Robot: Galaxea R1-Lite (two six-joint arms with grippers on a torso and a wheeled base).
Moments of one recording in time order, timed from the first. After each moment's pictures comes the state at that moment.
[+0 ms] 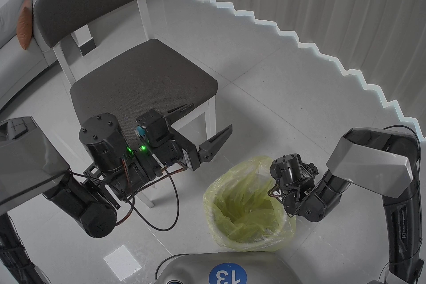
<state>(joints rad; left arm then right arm) -0.56 1.96 -0.66 -1.47 -0.28 0.03 0.52 2.43 -0.98 -0.78 -0.69 -0.43</state>
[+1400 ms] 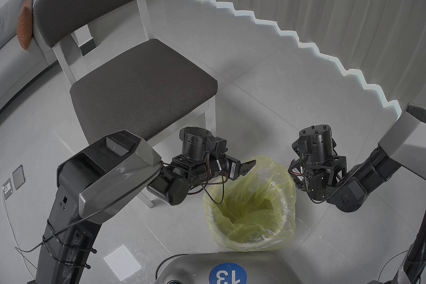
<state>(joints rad) -0.57 2.52 -1.45 -0.74 -0.24 -0.02 0.53 2.09 -0.83 -0.77 -0.77 -0.46</state>
